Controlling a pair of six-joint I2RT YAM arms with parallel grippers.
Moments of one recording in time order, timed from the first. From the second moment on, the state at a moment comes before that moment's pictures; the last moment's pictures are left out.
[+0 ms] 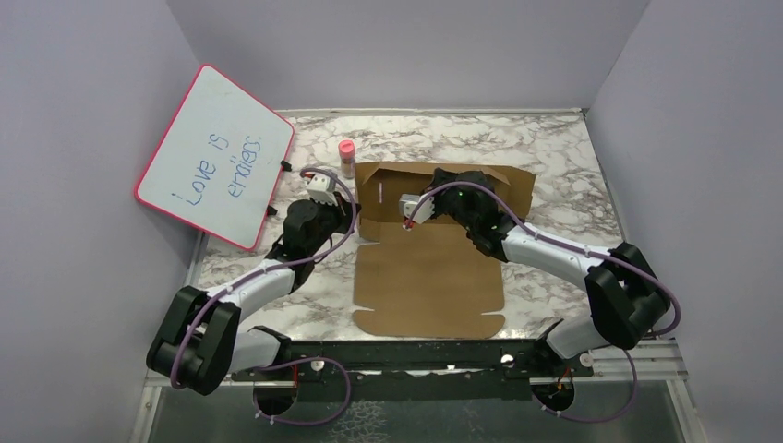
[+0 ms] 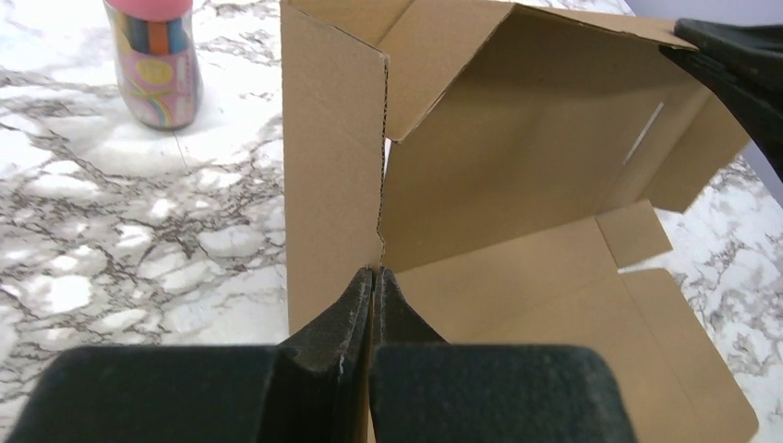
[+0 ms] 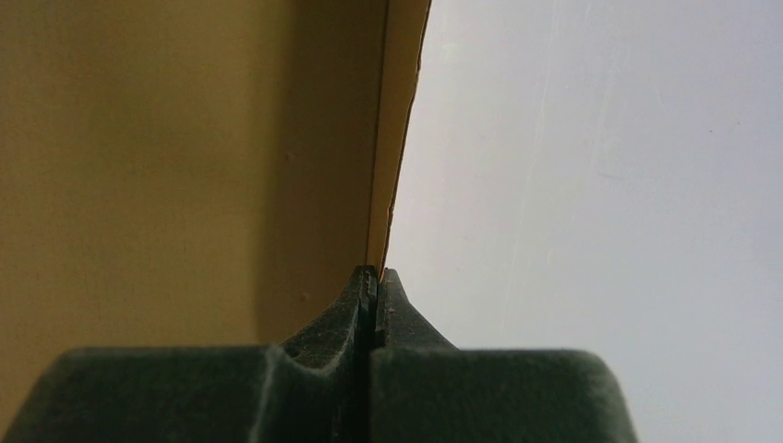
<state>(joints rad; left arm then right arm) -0.40 1.24 0.46 0.61 0.13 -0.36 0.67 1.47 0.84 0.34 0.08 -1.47</state>
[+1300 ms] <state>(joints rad) -0.43 1.27 0.48 0.41 -0.01 -0.55 0.67 1.49 0.86 0.36 0.11 -1.48</state>
